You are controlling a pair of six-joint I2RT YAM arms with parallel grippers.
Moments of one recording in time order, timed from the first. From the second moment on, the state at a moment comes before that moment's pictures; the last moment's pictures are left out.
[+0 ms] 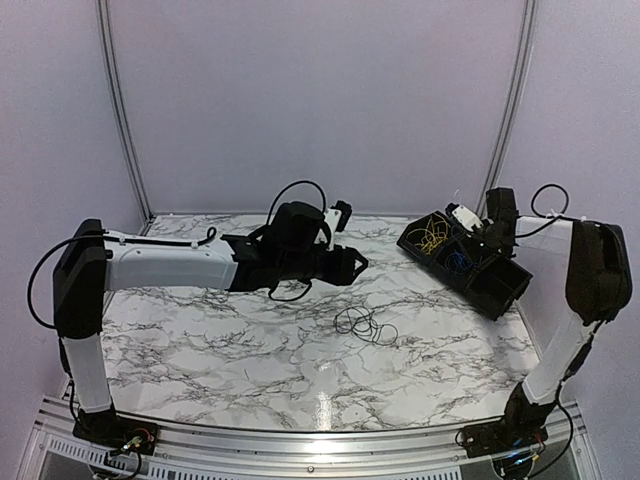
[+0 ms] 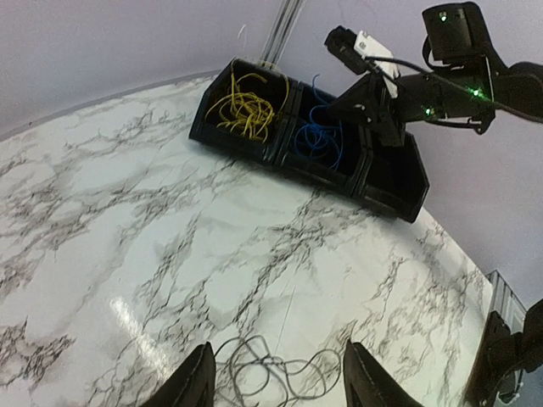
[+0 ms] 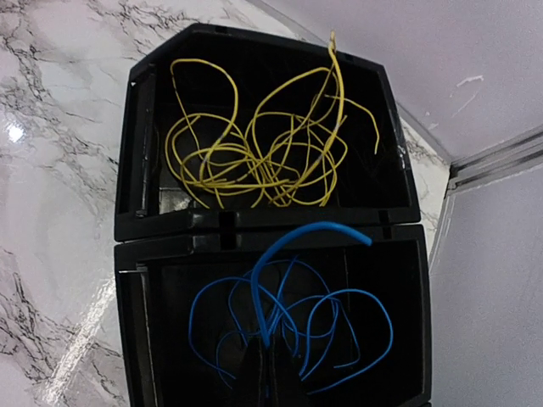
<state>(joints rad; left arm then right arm) -0.98 1.94 1.48 0.03 -0.03 -0.40 -0.02 1.72 1.19 -0.25 -0.14 -0.63</state>
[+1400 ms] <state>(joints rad) -0.91 1.78 1.32 0.01 0.02 -0.44 -0.06 1.69 1.40 -0.60 -0.09 -0.50</state>
